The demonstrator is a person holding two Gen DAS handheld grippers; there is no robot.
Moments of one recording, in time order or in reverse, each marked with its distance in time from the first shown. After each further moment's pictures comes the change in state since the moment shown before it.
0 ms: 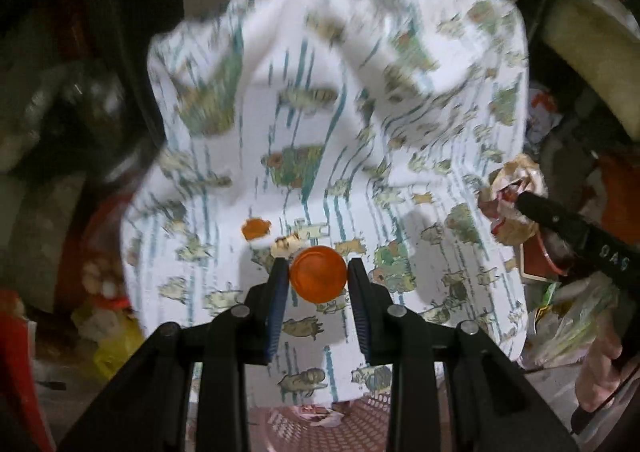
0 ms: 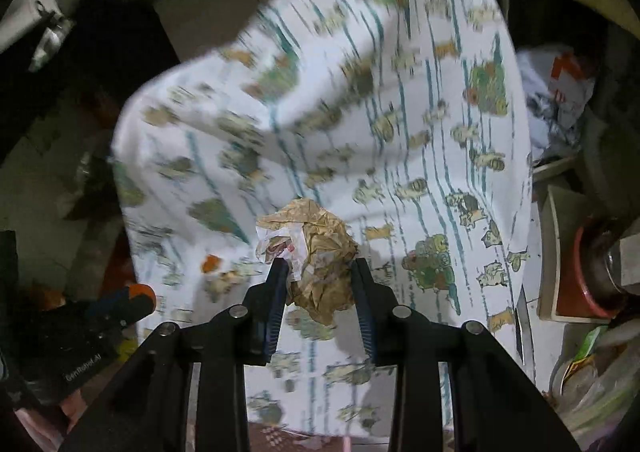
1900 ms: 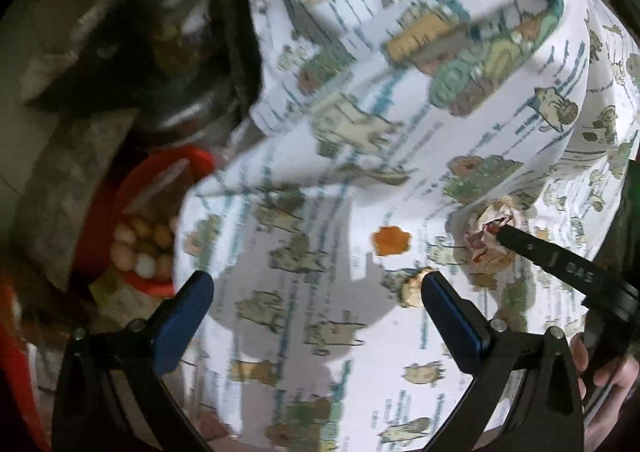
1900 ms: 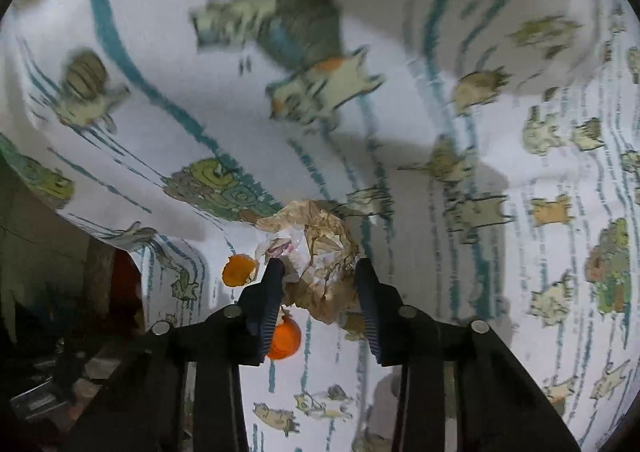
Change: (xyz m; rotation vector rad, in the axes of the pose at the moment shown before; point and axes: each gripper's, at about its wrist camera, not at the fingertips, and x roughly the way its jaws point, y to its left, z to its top) left arm 0.101 0.123 0.010 -0.232 0.143 0.142; right arm 0.201 0.045 0.006 0.055 0.276 0.170
